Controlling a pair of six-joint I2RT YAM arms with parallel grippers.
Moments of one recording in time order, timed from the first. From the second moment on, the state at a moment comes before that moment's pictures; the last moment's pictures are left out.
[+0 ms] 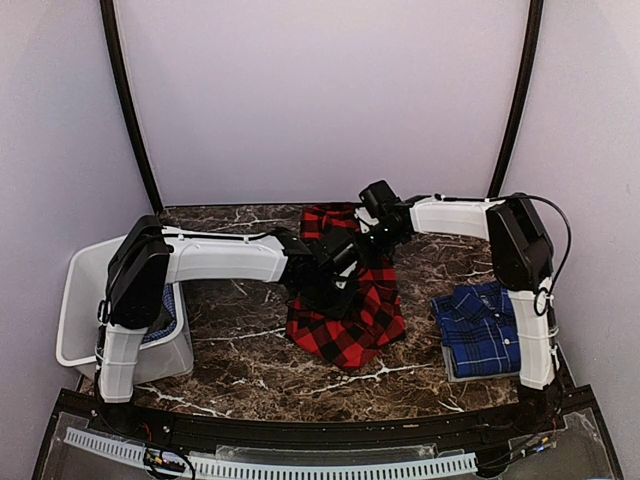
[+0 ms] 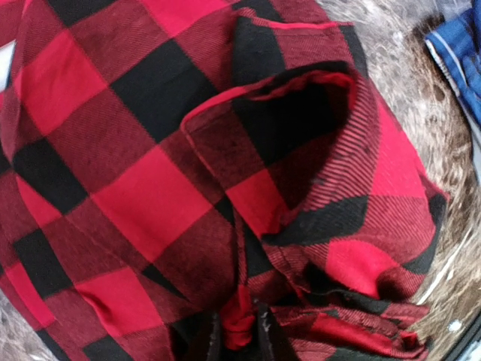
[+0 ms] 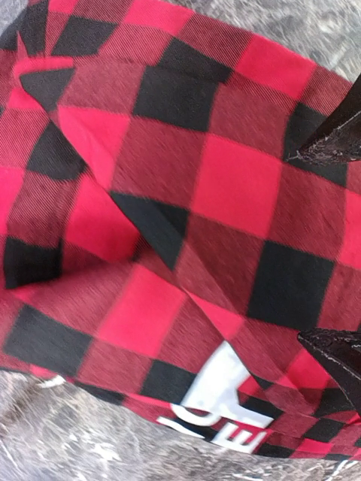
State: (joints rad) left arm -1.00 2.14 1.69 -0.66 -0.04 -0.45; right arm 0.59 2.21 1.73 -0.51 -0.07 0.24
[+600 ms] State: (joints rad) left arm -1.01 1.78 1.27 -0.51 0.35 -0.37; right arm 0.62 2.21 1.64 -0.47 -0.13 0.27
